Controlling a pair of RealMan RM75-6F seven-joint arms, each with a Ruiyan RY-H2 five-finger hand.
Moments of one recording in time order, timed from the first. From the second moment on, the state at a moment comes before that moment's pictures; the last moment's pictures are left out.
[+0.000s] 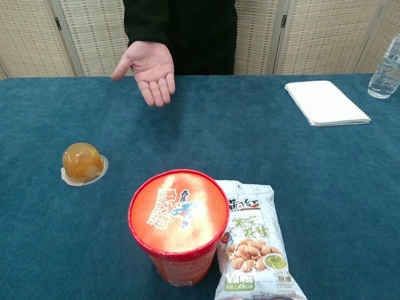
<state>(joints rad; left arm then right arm) -0.18 -1.15 -0.02 -1.65 1.57 1.32 0.14 0.08 -1.03 0.04 -1.72 -1.46 1.43 -0.13</state>
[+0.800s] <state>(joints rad) -0.56 -1.36 -0.11 -1.34 1.47 0.88 -0.07 0.01 -1.00 0.05 -1.70 -1.52 1.58 -0.01</state>
